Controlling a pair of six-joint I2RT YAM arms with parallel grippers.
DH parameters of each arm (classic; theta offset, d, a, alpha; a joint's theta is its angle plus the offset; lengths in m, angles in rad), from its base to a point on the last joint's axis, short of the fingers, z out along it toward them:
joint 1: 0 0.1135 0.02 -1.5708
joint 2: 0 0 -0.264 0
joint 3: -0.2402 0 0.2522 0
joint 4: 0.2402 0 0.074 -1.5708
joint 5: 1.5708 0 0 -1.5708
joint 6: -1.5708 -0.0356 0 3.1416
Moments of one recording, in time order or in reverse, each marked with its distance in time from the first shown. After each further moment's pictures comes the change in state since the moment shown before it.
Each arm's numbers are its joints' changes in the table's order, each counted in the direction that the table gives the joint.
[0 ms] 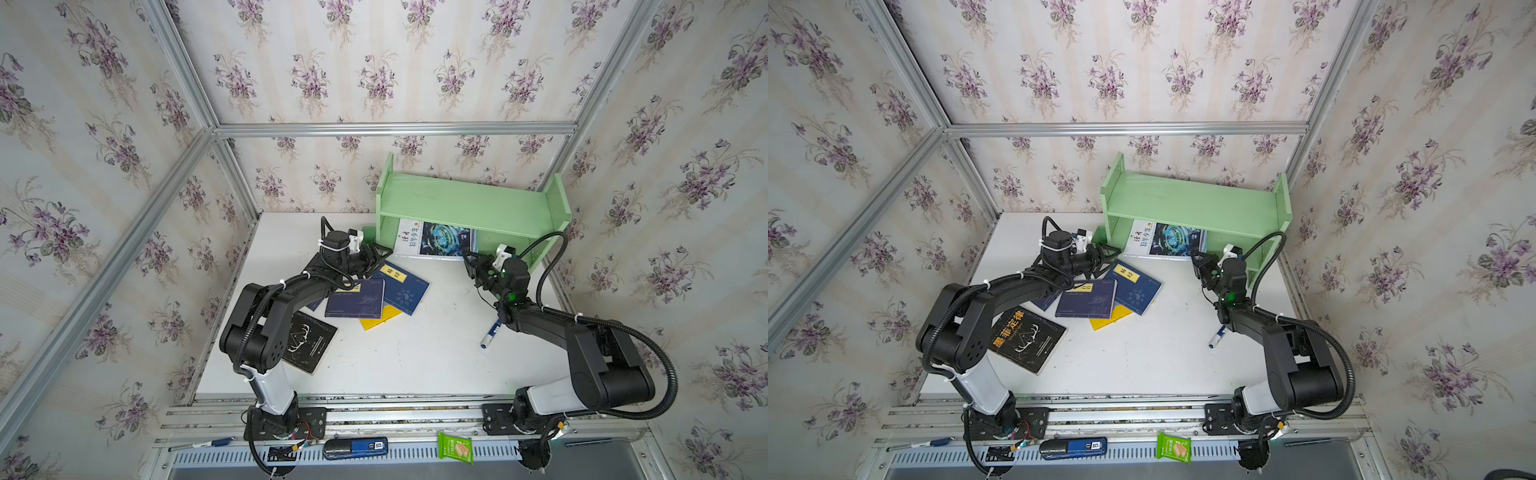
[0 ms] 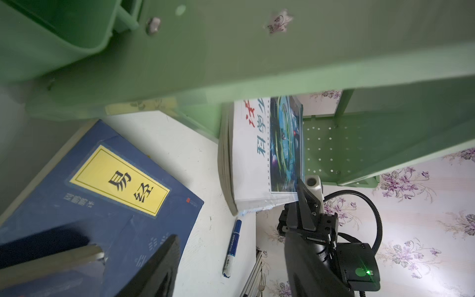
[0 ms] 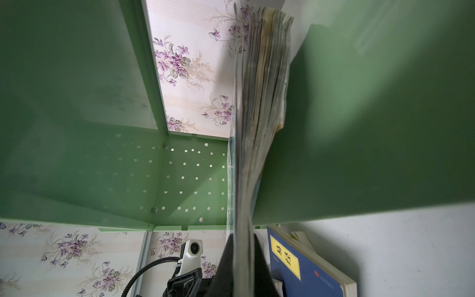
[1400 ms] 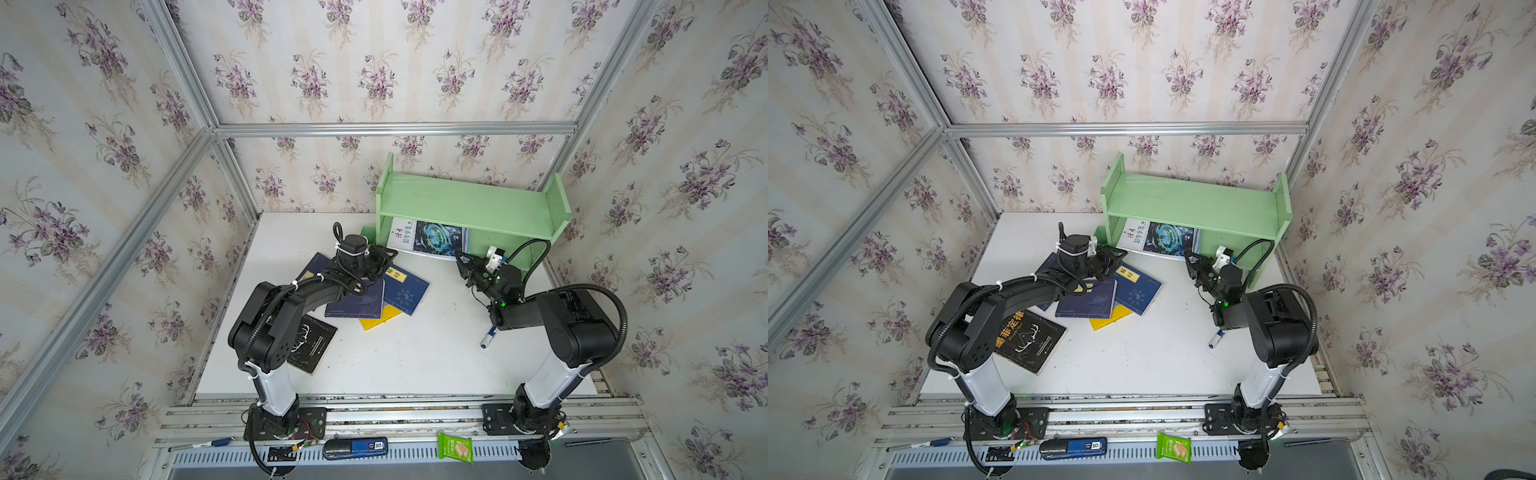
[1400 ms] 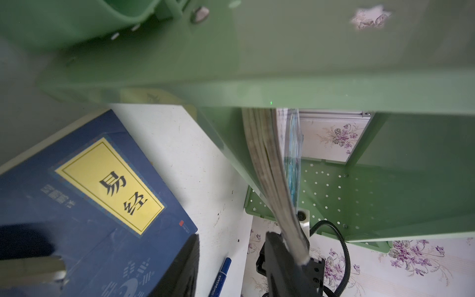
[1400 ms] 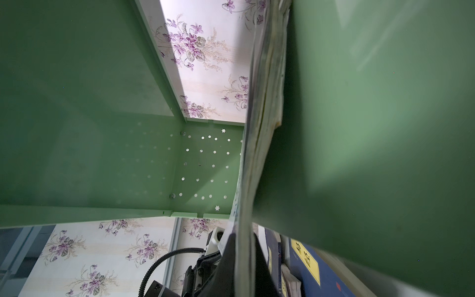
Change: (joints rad) left arm -0.111 0.031 -0.002 -0.023 -0.292 0.218; right arm -0.011 0.258 0.035 -0.436 -0.138 -0.128
